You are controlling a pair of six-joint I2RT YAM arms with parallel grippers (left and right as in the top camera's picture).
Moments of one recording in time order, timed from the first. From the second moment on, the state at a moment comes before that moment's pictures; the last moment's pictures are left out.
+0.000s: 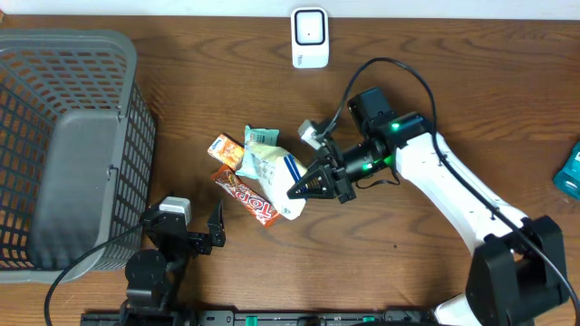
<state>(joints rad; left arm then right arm) -0.10 0.02 0.11 -0.34 0.10 -0.09 0.43 1.69 1.24 -0.93 -1.31 -0.53</state>
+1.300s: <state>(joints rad) -0.10 0.02 0.11 -0.34 0.10 -0.09 0.49 1.83 1.50 -0.98 0.12 0.36</state>
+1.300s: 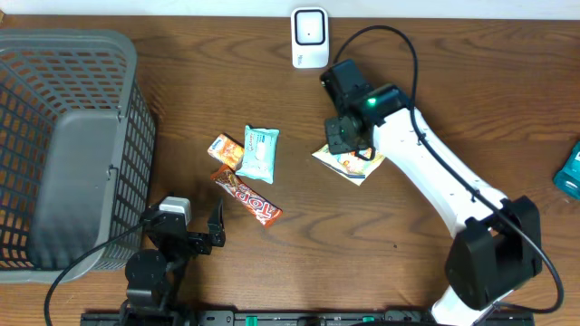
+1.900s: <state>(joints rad) -0.10 0.02 0.11 -0.34 0.10 -0.09 0.44 1.97 1.48 -1.12 0.00 0.38</state>
